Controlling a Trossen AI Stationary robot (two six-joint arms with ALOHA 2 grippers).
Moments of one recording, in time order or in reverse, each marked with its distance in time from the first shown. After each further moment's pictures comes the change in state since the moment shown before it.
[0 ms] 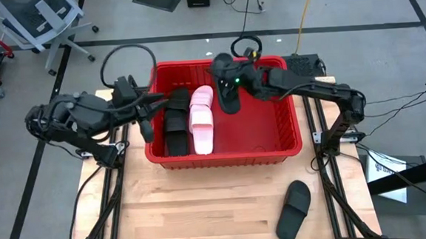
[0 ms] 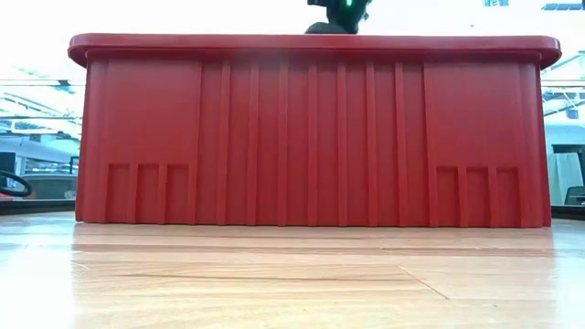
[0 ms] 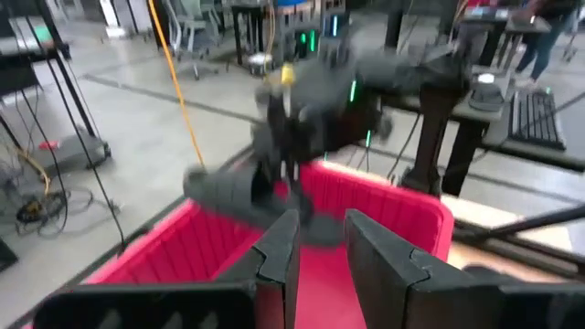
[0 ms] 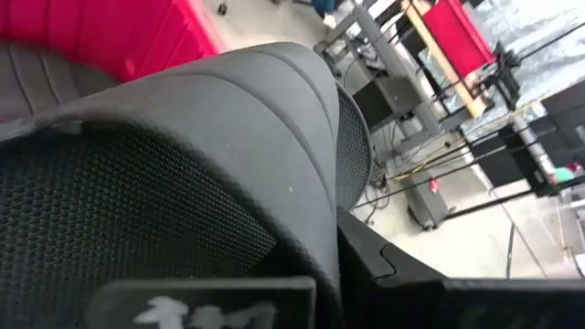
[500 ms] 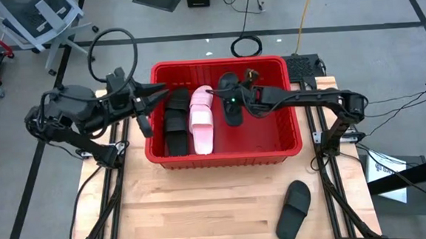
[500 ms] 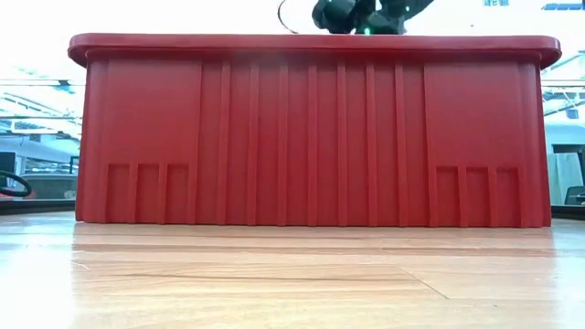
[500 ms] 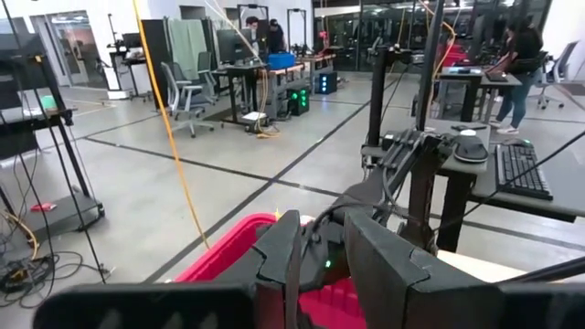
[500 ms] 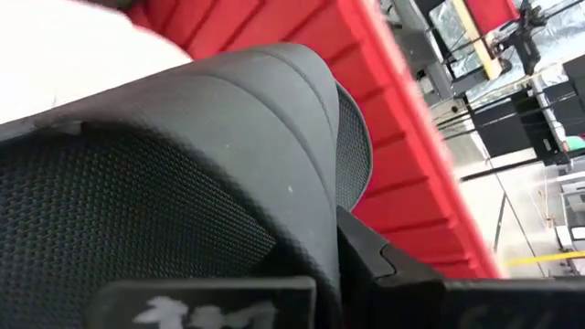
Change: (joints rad) left arm 0.019 -0.001 0.000 0.245 0.015 0.207; right arm -0.014 -0.001 -0.425 0.270 0.026 0.049
